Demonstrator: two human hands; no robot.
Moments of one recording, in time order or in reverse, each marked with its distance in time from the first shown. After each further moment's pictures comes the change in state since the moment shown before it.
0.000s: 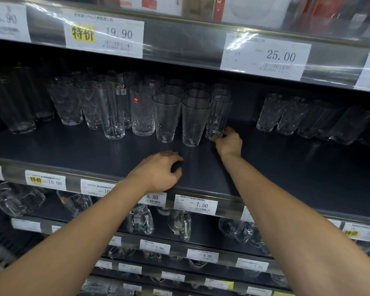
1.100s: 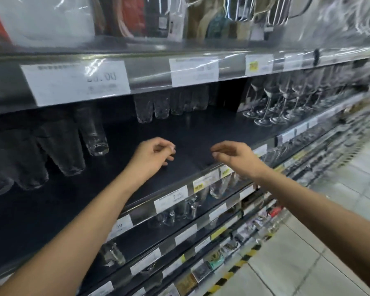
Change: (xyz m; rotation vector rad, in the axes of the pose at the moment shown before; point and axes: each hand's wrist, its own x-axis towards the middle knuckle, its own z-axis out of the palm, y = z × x) left_hand 0.068 0.189 0.028 -0.959 -0.227 0.301; right_hand -0.148 0.074 -0.281 -0.111 0.057 0.099
